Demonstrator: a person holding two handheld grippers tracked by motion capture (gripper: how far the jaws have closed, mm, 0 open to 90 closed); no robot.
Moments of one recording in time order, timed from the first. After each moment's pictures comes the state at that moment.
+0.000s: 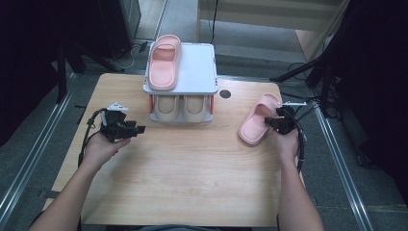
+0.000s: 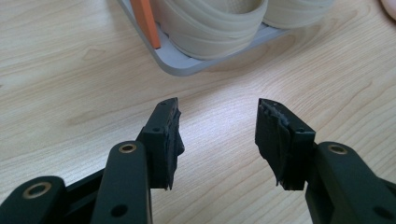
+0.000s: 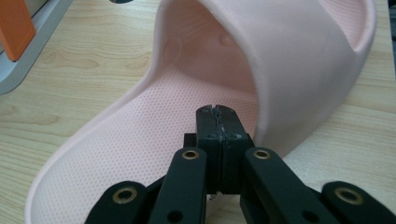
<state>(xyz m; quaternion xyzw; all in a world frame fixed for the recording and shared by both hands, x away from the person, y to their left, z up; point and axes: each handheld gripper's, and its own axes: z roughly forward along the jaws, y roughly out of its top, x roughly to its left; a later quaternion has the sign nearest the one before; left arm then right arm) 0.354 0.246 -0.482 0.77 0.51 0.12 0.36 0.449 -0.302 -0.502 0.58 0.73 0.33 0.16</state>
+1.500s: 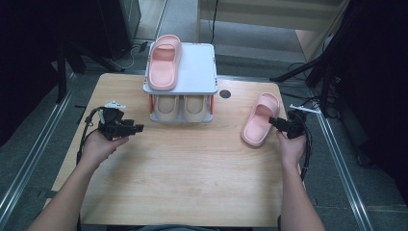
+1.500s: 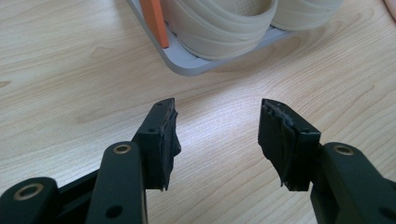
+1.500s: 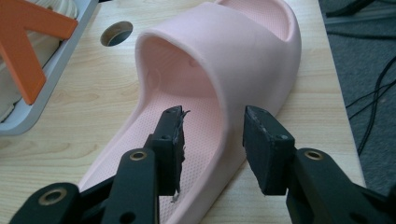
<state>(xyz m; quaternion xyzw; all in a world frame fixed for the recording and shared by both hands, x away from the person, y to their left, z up) 0.358 0.253 -0.480 0.77 0.52 0.11 0.36 0.424 -0.321 -0.492 0.63 0.65 0.38 0.18</state>
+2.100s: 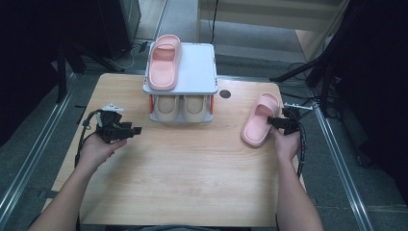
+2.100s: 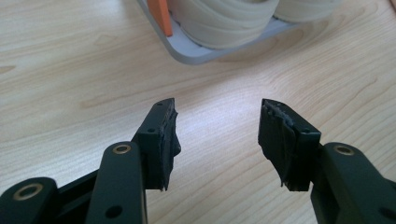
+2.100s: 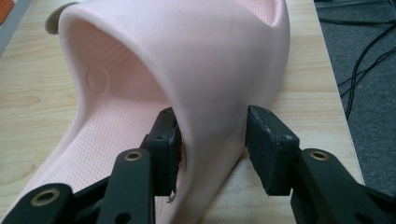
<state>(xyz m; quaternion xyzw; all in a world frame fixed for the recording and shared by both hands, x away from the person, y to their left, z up) 0.349 0.257 -0.485 0.77 0.52 0.11 0.36 0.454 -0.319 -0.515 0.65 0.65 0.34 0.19</state>
